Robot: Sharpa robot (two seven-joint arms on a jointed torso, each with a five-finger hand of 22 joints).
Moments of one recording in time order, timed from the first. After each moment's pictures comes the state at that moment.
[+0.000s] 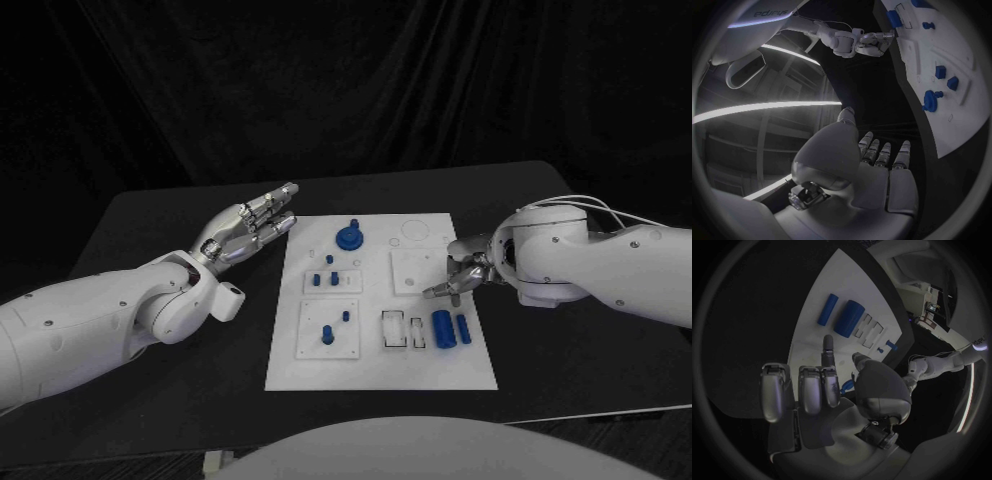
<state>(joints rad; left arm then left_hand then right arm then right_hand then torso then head) 1.13 -0.85 -0.21 1.42 -0.35 -0.09 0.68 1.47 0.20 -0.26 0.29 0.44 0.24 0.07 0.03 0.03 0.04 0.04 0.07 0.02 0.00 0.11 0.00 0.00 0.16 0.00 0.29 0.01 0.03 1.29 -0.97 -0.21 1.74 -1.25 0.25 -0.61 0.80 -0.05 0.18 0.29 0.17 1.20 0.04 0.22 0.30 1.47 -0.02 1.57 1.31 1.47 -0.08 1.57 1.31 0.01 1.47 0.02 1.52 1.31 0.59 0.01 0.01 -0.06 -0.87</state>
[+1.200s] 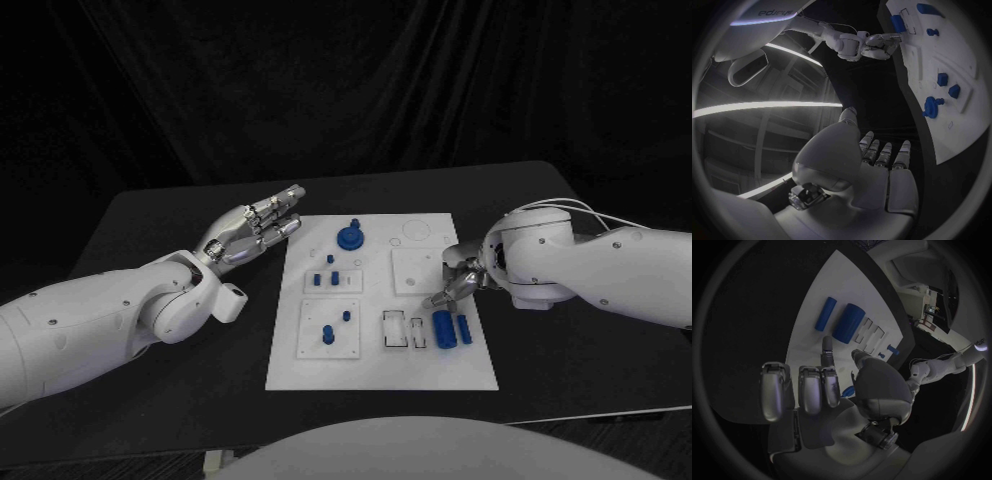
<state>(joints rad) 1.13 -0.85 -0.21 1.41 -0.36 -0.05 0.68 1.51 0.20 -0.25 0.29 0.48 0.25 0.09 0.03 0.03 0.04 0.05 0.08 0.02 0.00 0.14 0.00 0.00 0.16 0.00 0.29 0.01 0.03 1.27 -0.93 -0.21 1.70 -1.24 0.29 -0.63 0.87 -0.10 0.19 0.29 0.22 1.17 0.05 0.19 0.32 1.47 -0.02 1.57 1.31 1.47 -0.08 1.57 1.31 0.01 1.47 0.02 1.50 1.31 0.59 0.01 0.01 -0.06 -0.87</state>
